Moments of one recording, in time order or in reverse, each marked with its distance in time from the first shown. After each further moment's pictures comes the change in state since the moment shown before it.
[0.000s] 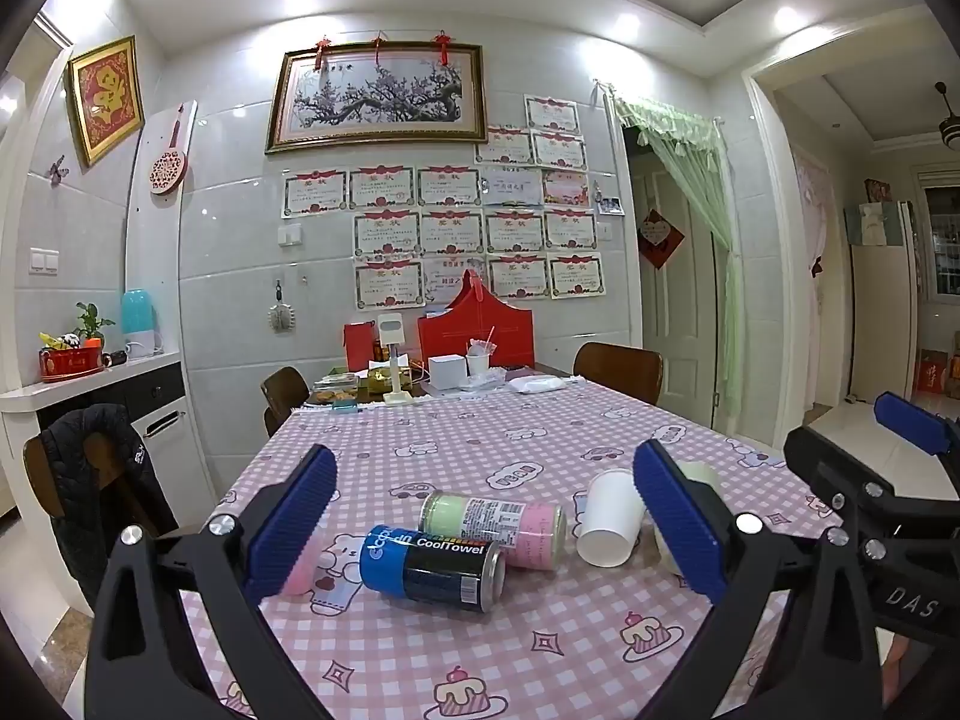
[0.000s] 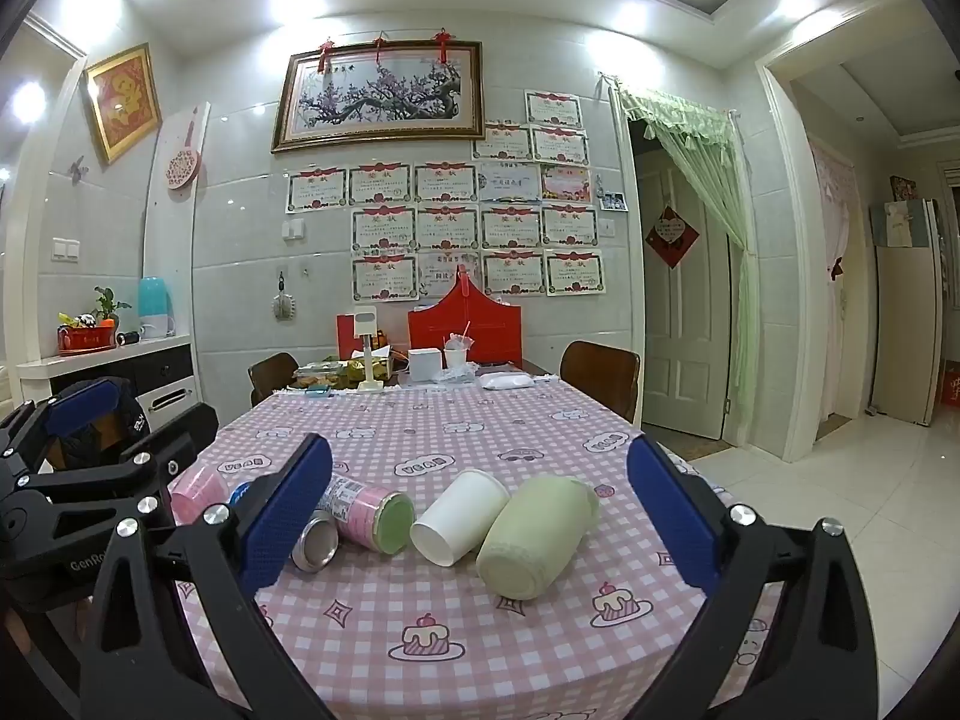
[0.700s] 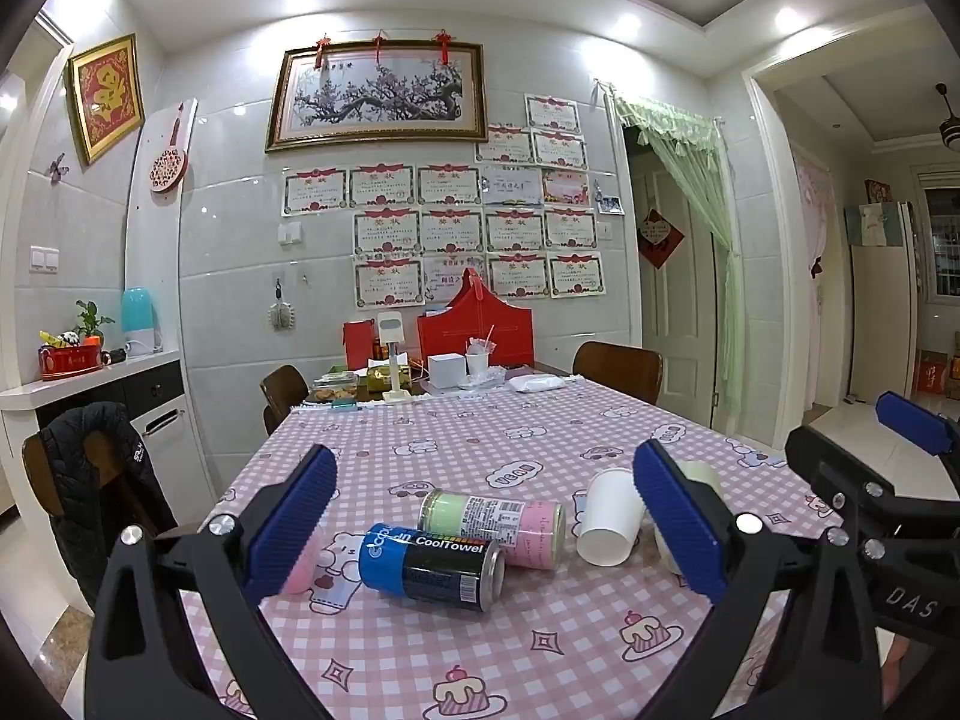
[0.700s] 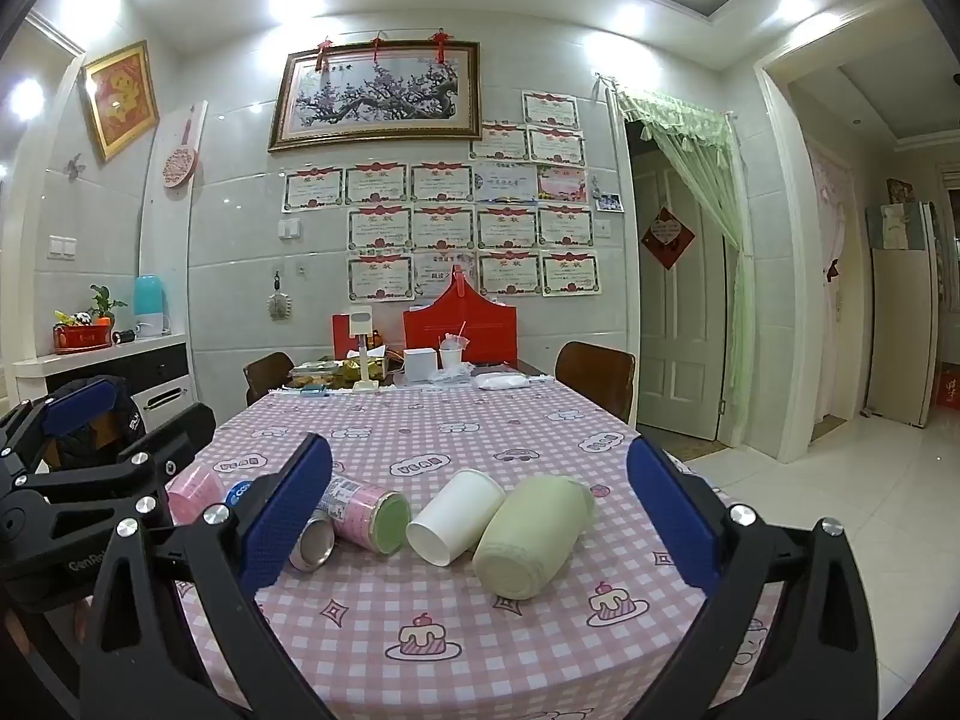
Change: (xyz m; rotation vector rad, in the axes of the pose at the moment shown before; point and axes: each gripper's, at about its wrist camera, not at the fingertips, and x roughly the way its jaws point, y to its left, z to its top) left arm 0.000 0.000 0.000 -0.001 0.004 0.000; right arm -0.001 0.001 0.002 -0.004 -0.003 -0.002
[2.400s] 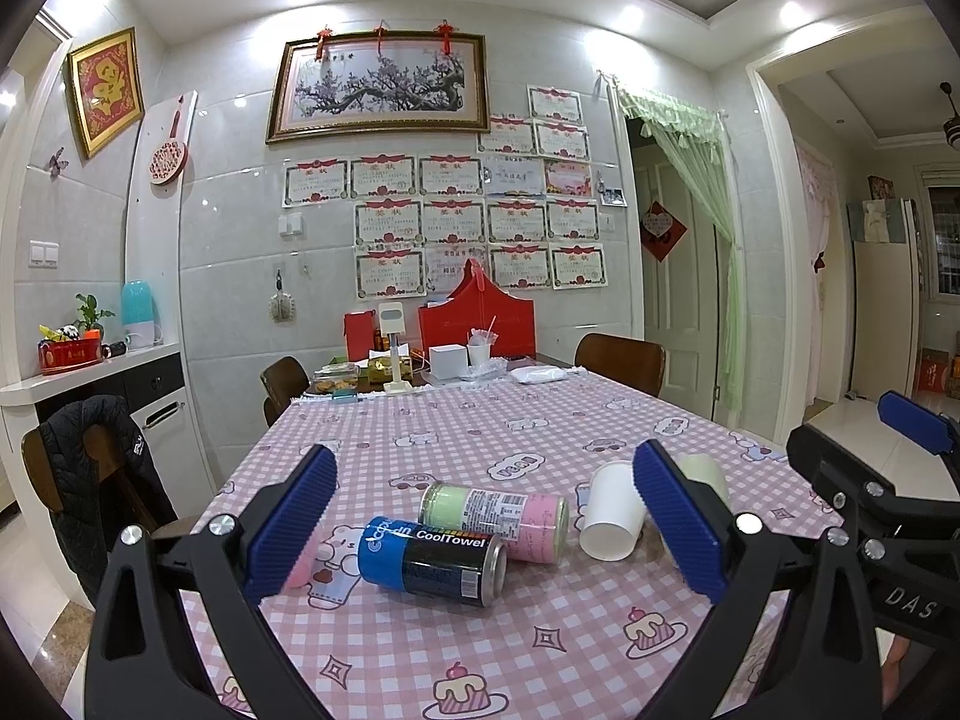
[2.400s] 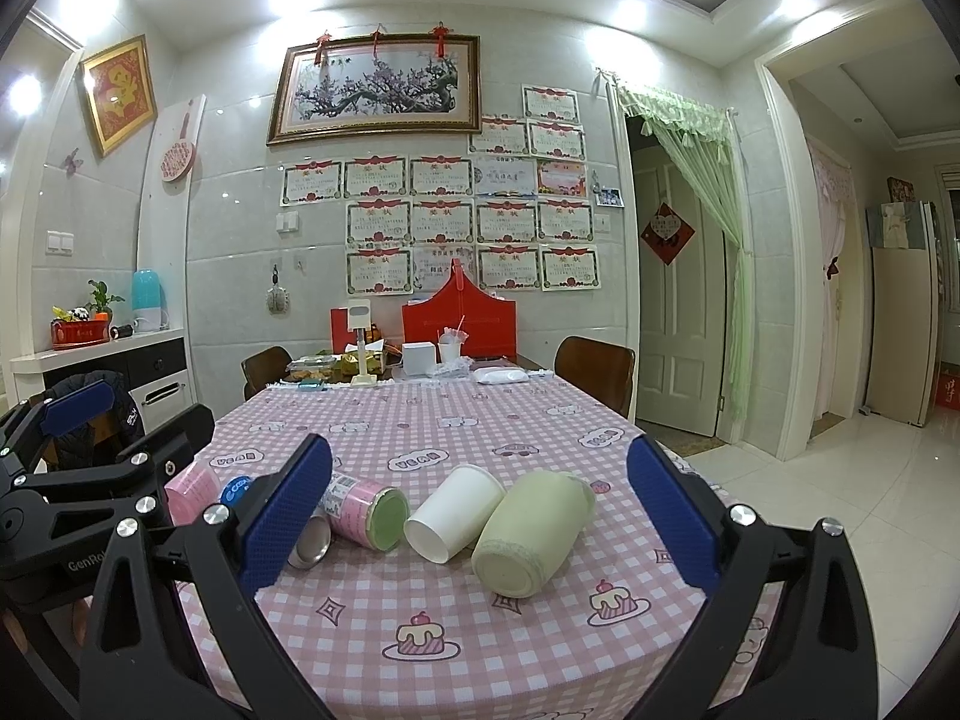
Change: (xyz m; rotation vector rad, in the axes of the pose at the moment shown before) left arm 0.010 0.003 -0.011 -0.001 0.018 -0.003; right arm 0.003 0.002 0.003 -0.002 0.014 0.000
